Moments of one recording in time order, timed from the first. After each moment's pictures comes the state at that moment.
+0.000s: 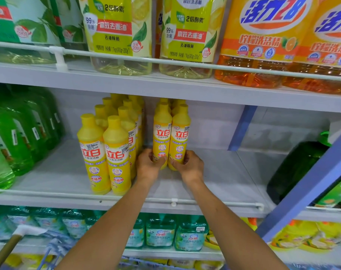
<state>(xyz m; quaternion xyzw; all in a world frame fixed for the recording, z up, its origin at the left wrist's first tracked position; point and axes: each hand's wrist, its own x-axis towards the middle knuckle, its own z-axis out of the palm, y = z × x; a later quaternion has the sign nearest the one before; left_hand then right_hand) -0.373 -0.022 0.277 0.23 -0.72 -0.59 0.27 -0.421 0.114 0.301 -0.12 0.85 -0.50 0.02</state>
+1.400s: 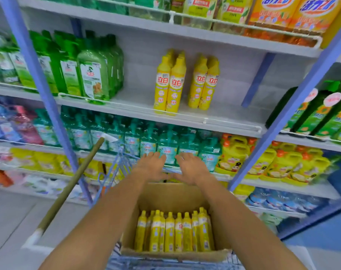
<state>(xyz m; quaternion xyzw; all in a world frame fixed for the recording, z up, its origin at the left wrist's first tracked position) 0.011 0.006 0.228 0.08 -0.99 -0.04 -0.07 -0.079 0.169 0.235 -0.44 0.90 0.06 0.04</state>
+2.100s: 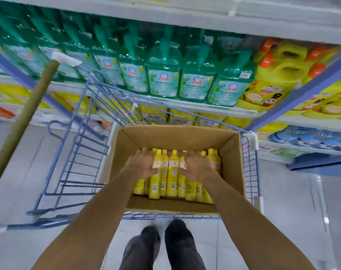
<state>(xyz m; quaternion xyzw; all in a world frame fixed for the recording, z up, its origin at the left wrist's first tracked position) 0.006 0.041 -0.021 0.18 -0.92 -0.13 -0.31 -0.110 0.232 -0.036 -0.35 0.88 0.04 0.32</state>
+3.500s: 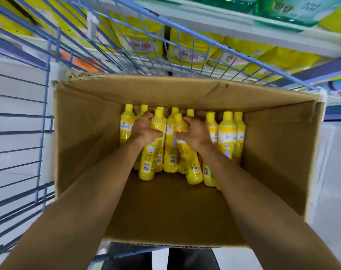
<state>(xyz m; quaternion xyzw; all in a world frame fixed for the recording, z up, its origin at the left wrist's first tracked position) -0.044 0.044 -0.253 0.43 -0.74 -0.46 -0.24 -0.131 0.219 -0.262 -0.11 0.89 -0.23 0.39</state>
